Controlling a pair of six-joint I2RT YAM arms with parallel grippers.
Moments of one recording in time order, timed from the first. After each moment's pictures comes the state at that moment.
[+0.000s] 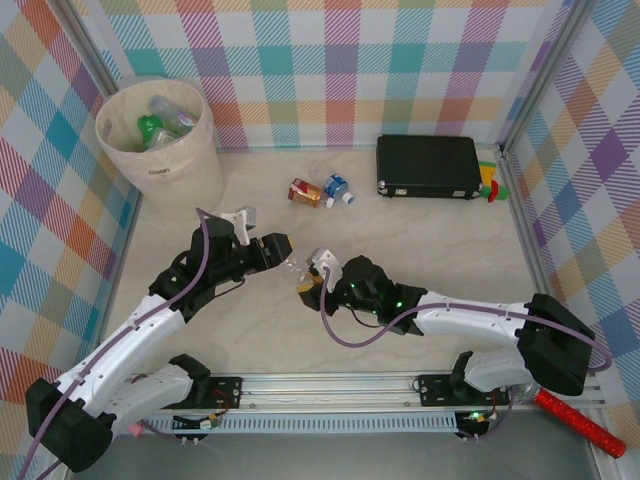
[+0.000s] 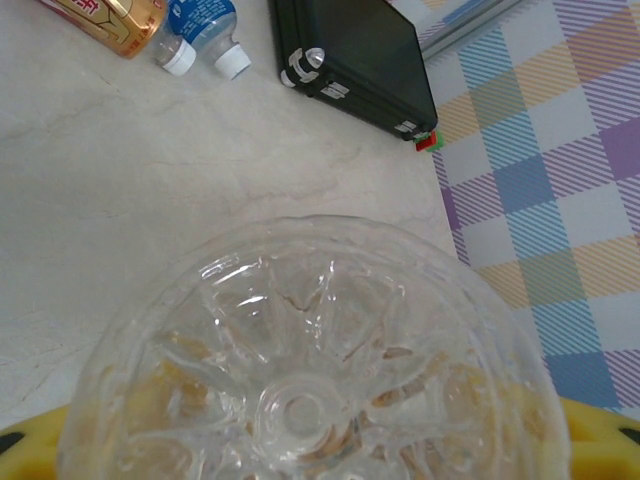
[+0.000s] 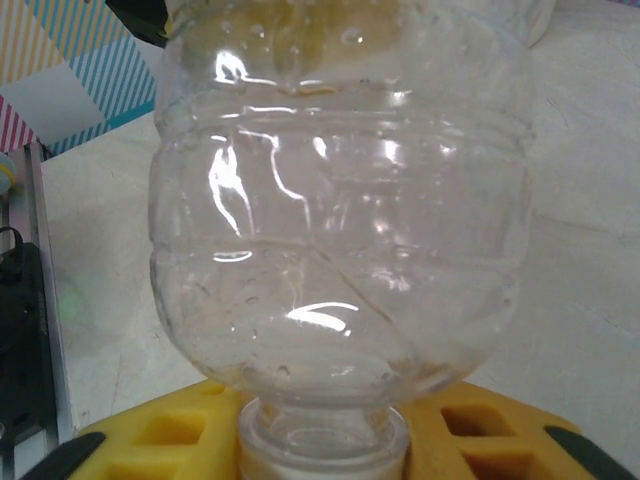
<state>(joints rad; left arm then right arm) -0.53 0.94 0.80 -0.34 0.25 -0.79 1.06 1.31 0.68 0.23 -0.07 0.14</state>
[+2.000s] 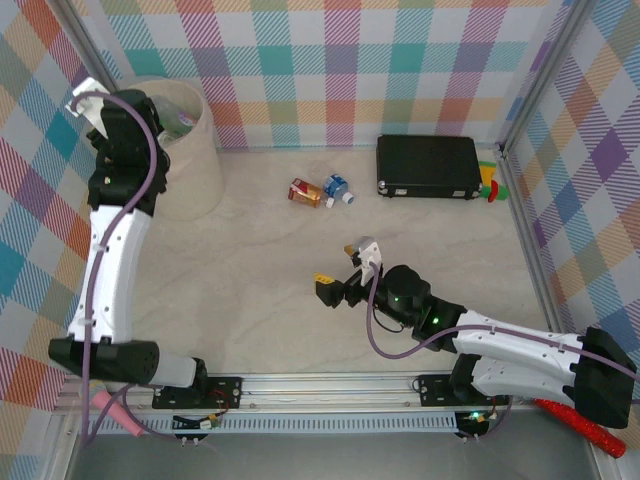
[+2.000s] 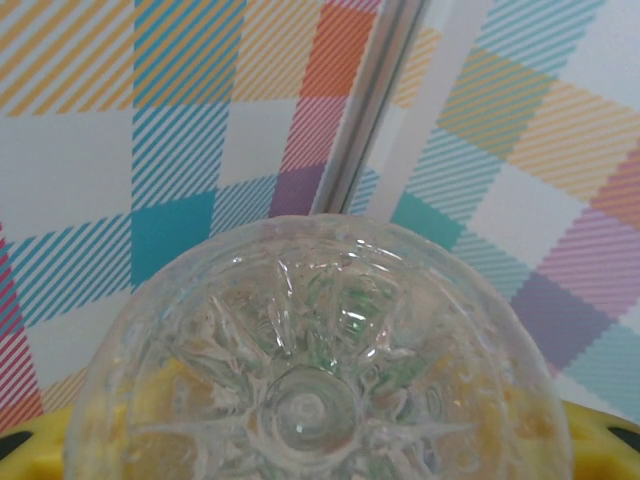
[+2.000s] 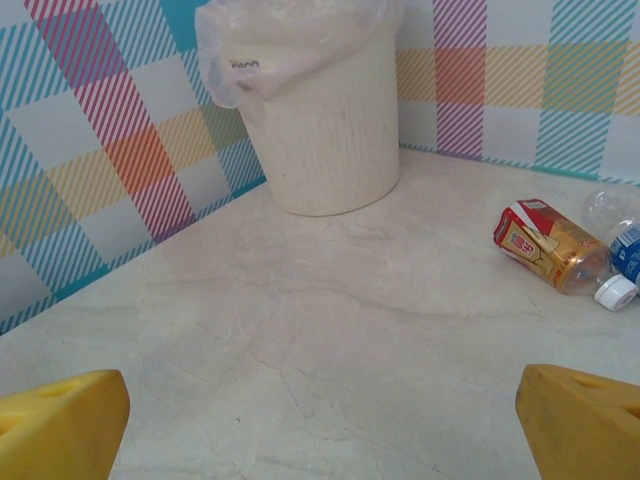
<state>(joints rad) -0.06 1.44 1.82 -0.58 -0.74 -0.46 1.06 1.00 0.52 0.34 0.19 0.23</state>
